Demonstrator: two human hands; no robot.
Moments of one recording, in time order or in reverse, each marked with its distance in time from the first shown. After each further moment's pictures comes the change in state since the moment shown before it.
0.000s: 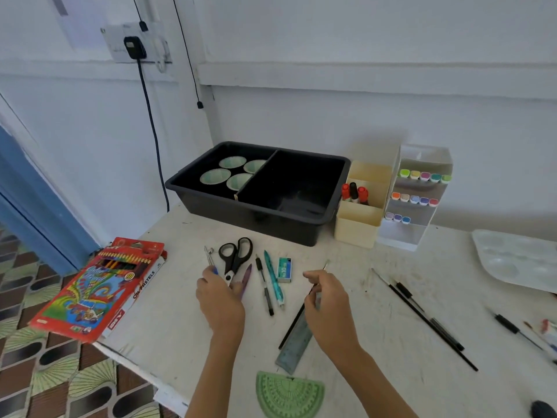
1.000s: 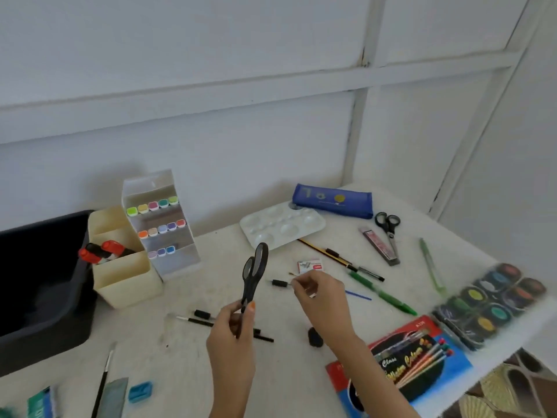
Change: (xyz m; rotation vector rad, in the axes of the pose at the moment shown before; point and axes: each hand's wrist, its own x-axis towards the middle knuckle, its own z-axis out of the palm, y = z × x) left_hand -0.215 0.161 0.098 -0.478 -0.840 0.387; right_hand -0.069 0.110 -0.231 -0.161 0.652 0.457
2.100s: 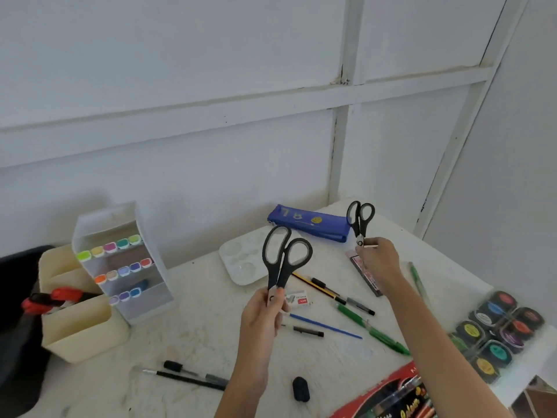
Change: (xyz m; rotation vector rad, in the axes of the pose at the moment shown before) left_hand 0.039 0.057 0.068 -0.325 -0.435 -0.141; right_hand 0.145 0.057 -0.101 0.172 0.259 0.408
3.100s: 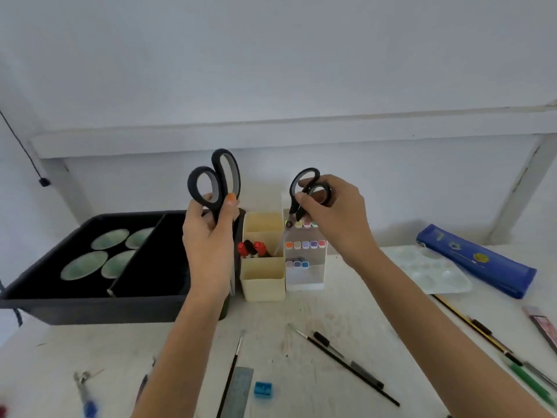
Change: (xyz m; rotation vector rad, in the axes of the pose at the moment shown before) left_hand -0.046 0.135 -0.235 0.003 0.751 0.569; right_hand -0.232 -0.215 0.179 0.228 -0.596 -0.689
